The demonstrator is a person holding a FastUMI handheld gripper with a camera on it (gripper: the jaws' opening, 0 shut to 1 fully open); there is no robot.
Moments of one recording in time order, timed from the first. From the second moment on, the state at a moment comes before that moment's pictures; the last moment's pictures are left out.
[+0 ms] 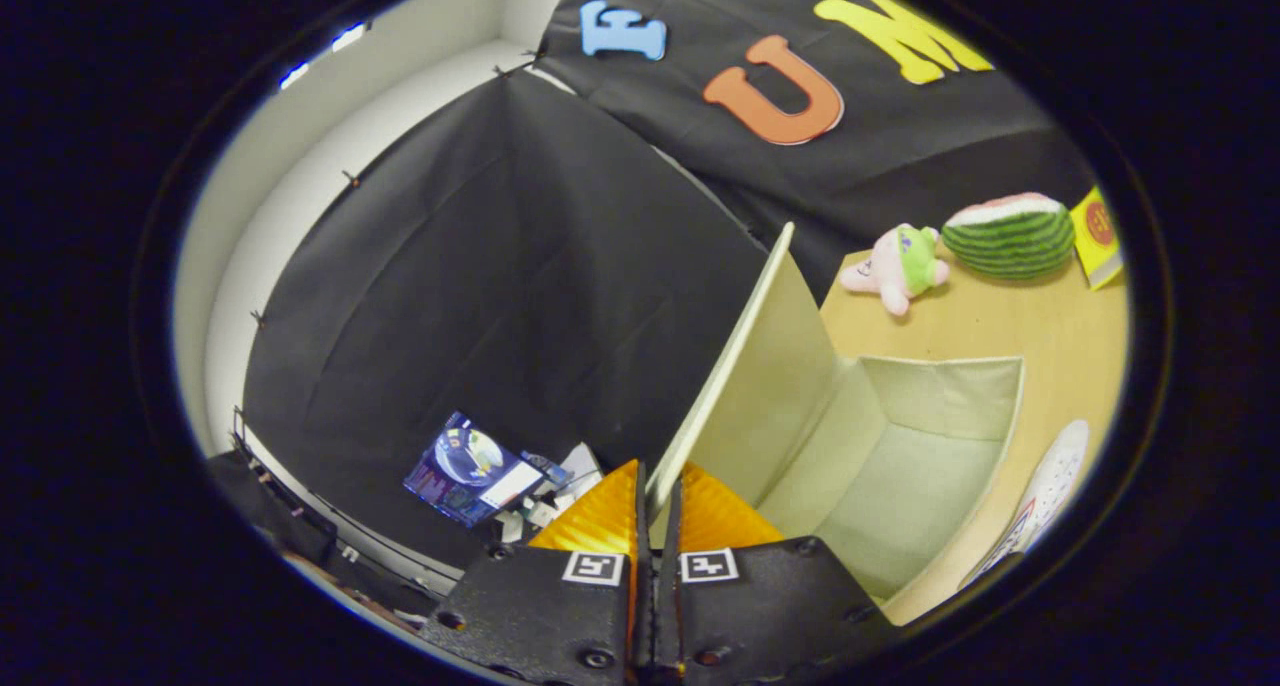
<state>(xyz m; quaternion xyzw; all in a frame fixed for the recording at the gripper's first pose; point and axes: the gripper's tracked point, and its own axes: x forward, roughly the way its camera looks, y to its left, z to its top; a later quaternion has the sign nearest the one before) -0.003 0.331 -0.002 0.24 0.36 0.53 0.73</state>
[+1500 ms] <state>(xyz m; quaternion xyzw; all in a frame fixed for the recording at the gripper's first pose) 0.053 0.119 -0.075 0.01 0.31 0.24 0.92</state>
